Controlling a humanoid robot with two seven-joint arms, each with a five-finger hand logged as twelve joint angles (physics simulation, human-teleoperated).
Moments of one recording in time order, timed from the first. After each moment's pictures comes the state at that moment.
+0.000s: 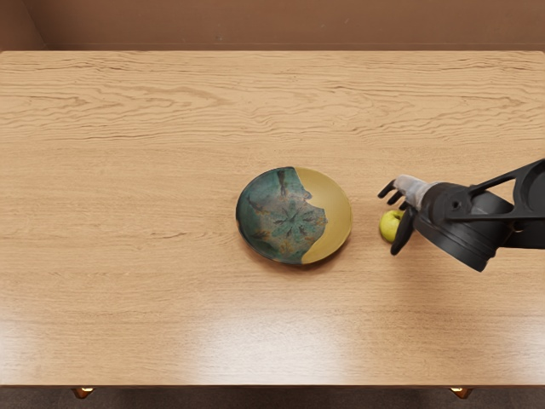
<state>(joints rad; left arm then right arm) -0.02 0.00 -0.17 -0.10 0.00 -0.04 -0.04 1.70 -0.43 -0.75 1.64 -0.08 -0.61 -0.42</state>
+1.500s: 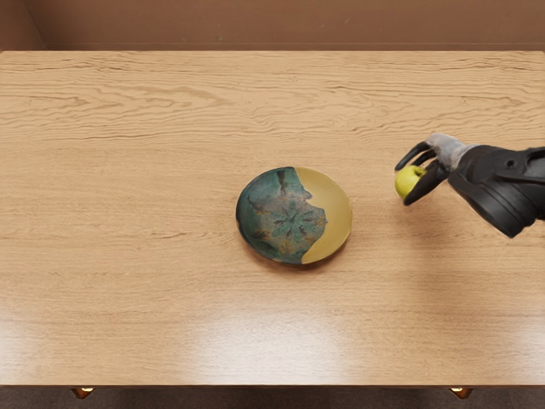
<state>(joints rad) -0.02 0.00 -0.17 -0.10 0.00 -0.04 -0.04 1.66 -0.64 -0.56 1.63 -0.10 -0.61 -0.42</state>
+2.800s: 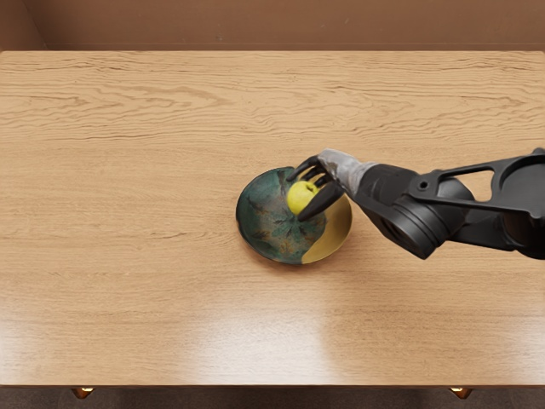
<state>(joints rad) -0.02 0.00 -0.17 -0.10 0.00 -0.04 -0.04 1.46 -0.44 -0.25 1.62 -0.15 -0.61 -0.37</state>
